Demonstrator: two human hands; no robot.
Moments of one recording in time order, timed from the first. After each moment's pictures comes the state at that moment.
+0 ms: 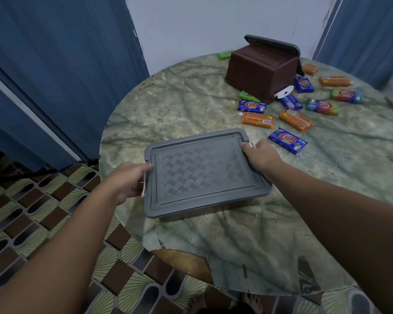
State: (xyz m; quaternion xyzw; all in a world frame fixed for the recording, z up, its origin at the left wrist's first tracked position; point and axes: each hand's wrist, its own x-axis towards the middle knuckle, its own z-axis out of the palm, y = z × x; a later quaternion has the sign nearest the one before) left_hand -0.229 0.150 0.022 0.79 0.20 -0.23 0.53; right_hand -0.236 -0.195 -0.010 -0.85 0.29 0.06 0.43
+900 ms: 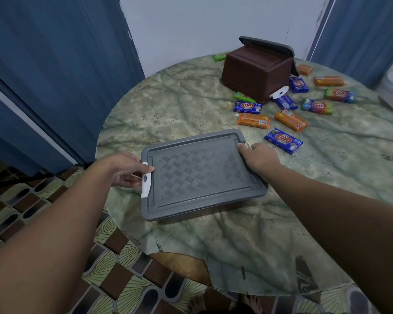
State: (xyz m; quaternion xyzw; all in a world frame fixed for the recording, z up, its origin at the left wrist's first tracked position) left_hand -0.190 0.147 0.047 0.83 0.17 -0.32 0.43; right_hand -0.239 -0.197 -0.008 -0.90 0.25 0.05 0.35
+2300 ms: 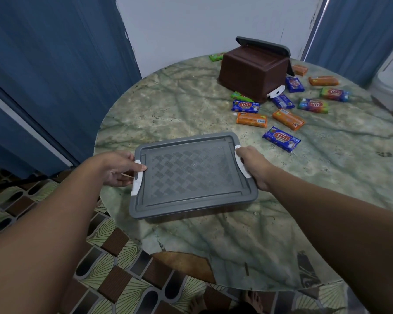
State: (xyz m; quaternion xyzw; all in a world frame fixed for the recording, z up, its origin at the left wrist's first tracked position) left_hand -0.183 0.168 0.048 0.83 0.17 -0.33 0.42; right_hand -0.261 -0.170 -0.007 -0.72 0.25 0.11 0.63
